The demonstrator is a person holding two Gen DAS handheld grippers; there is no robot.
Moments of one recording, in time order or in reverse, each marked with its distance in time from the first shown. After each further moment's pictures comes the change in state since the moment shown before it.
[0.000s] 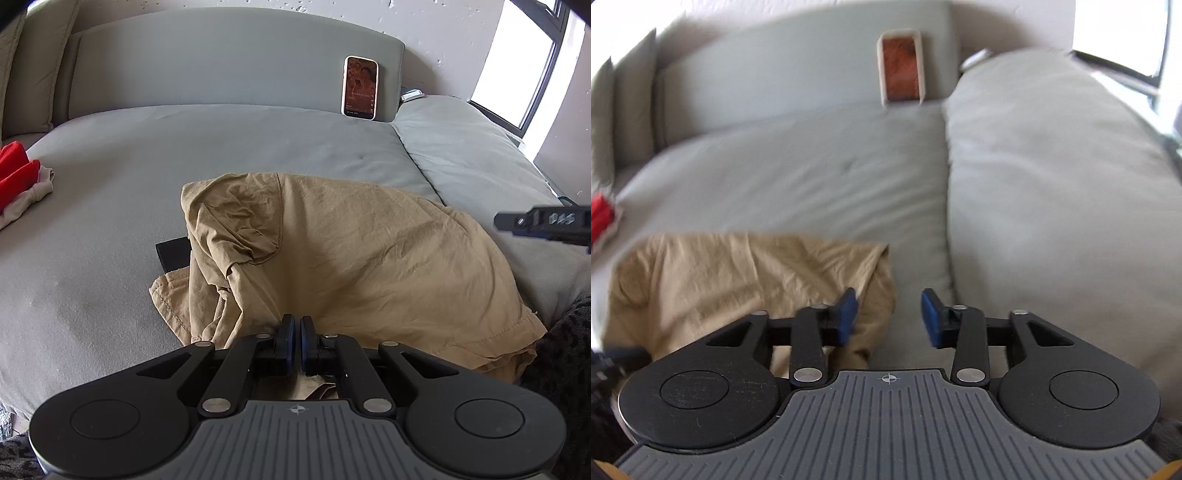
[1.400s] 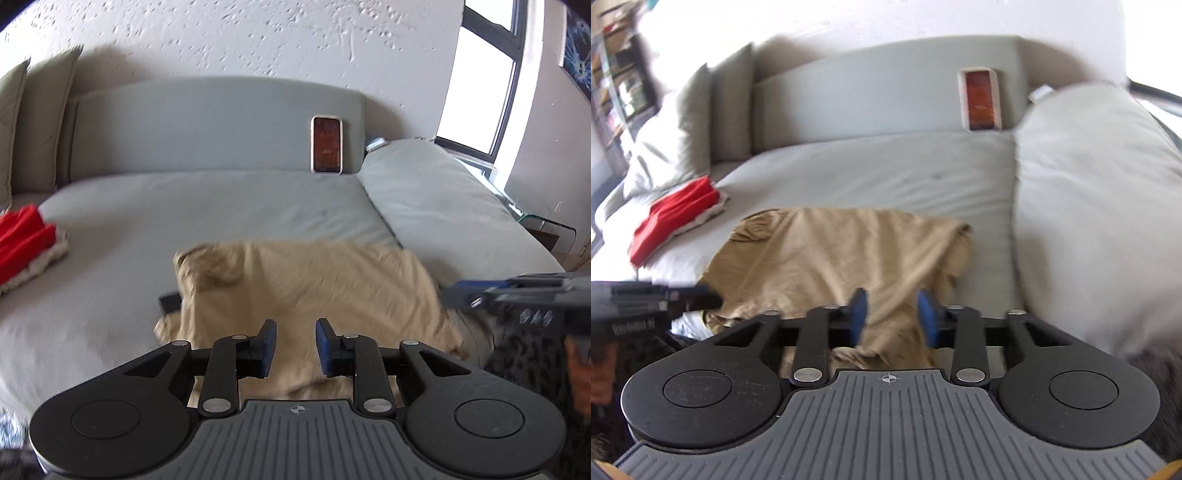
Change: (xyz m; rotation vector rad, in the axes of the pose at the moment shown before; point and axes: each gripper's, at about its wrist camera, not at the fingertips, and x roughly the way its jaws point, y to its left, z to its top) left arm -0.062 -0.044 0.002 0.088 -0.173 -0.005; right arm -0.070 0.024 -0.049 -0.153 -0.054 0.270
